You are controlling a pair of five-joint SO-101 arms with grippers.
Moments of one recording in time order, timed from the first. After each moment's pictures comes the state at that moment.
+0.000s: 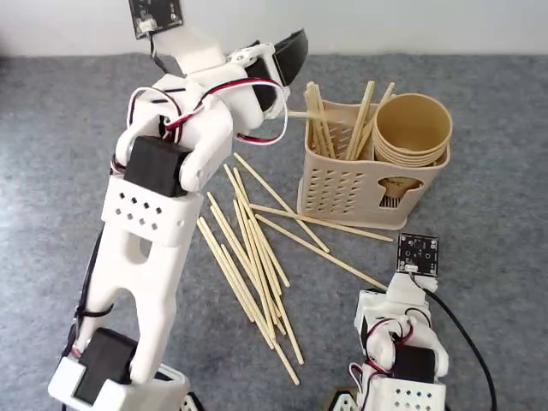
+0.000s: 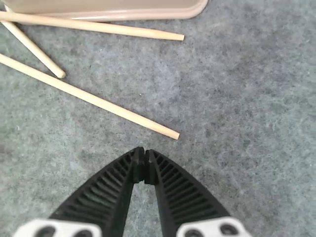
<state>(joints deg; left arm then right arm) 19.3 -6.2 -21.5 62.4 40.2 4.4 -102.2 95.3 70.9 -2.9</state>
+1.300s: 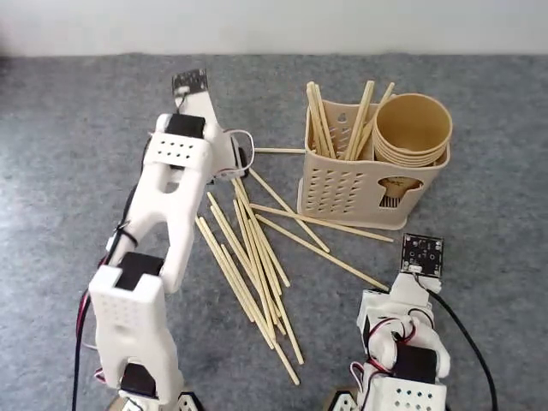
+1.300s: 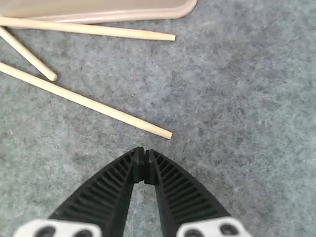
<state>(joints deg) 7.2 30.3 -17.6 78.2 33.2 6.1 -102.2 95.3 70.9 -2.9</state>
